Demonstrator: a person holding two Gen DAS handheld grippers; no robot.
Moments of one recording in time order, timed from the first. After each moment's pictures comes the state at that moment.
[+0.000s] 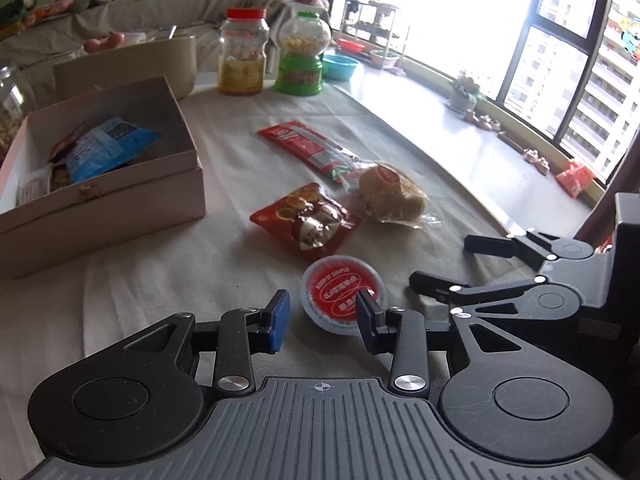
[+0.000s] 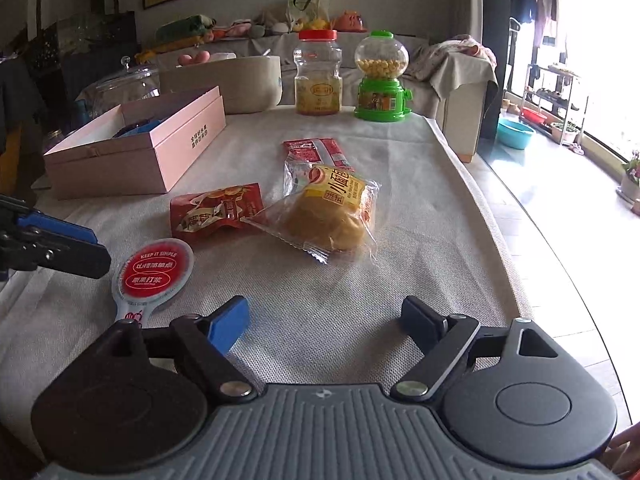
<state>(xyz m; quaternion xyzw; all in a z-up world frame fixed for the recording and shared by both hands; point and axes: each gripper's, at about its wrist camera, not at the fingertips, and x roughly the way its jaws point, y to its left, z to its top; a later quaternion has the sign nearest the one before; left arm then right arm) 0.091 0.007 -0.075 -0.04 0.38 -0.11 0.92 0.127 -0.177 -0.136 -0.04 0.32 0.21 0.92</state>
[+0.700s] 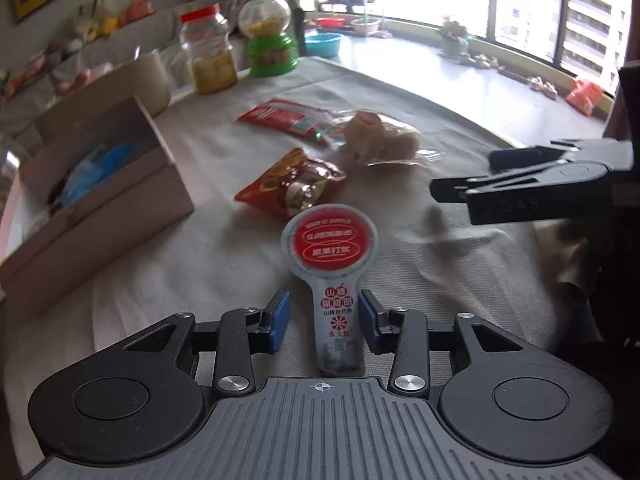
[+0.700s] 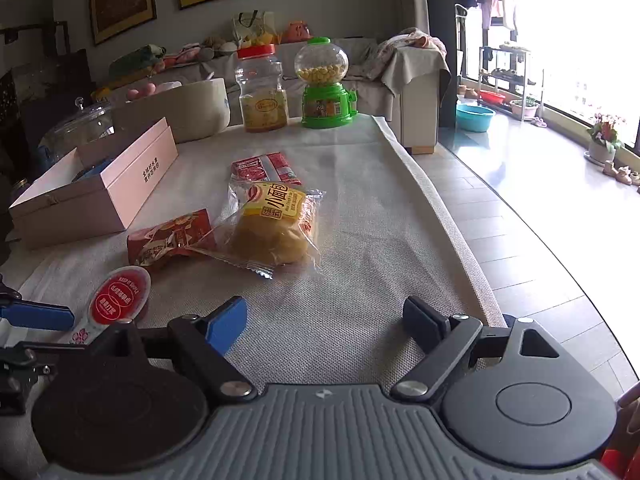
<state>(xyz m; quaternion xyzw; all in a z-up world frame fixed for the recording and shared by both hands) 0.087 -0.020 -0.099 0.09 0.40 -0.10 0.91 0.132 -0.197 -0.139 0.02 0.32 0.15 0.94</state>
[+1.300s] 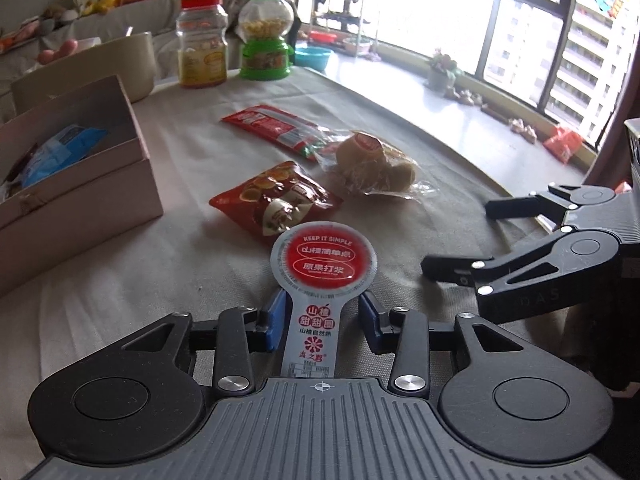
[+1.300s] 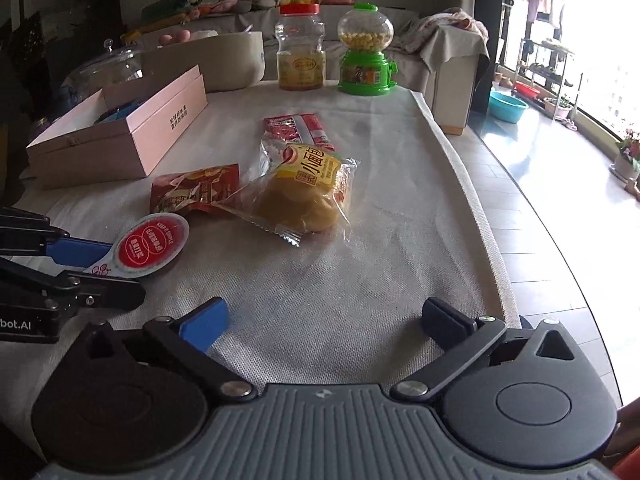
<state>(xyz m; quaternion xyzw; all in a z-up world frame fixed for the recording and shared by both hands) 0.106 -0.011 -0.108 0.01 0.38 -0.13 0.92 0.137 -0.184 -0.137 -0.04 0.37 0.20 0.91</state>
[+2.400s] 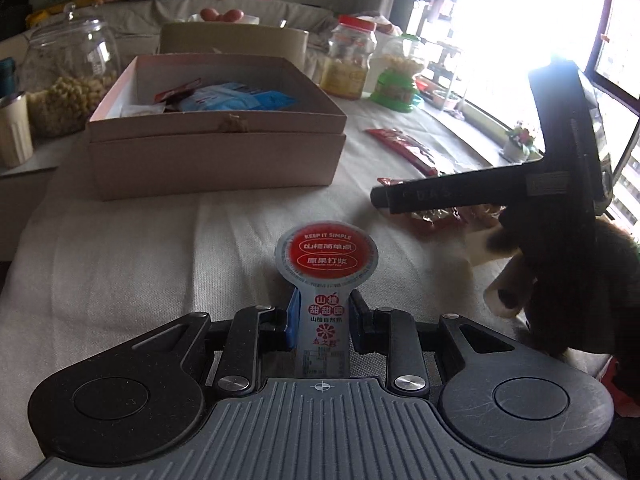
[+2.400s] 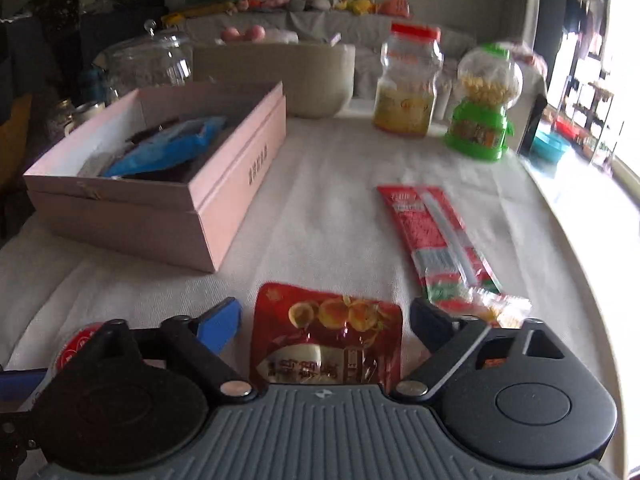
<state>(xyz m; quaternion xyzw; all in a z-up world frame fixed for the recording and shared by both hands) 0.055 0.077 -0.111 -0.10 0.35 -0.02 0.93 0.206 -0.046 -0.119 -0.09 0.36 0.25 0.90</state>
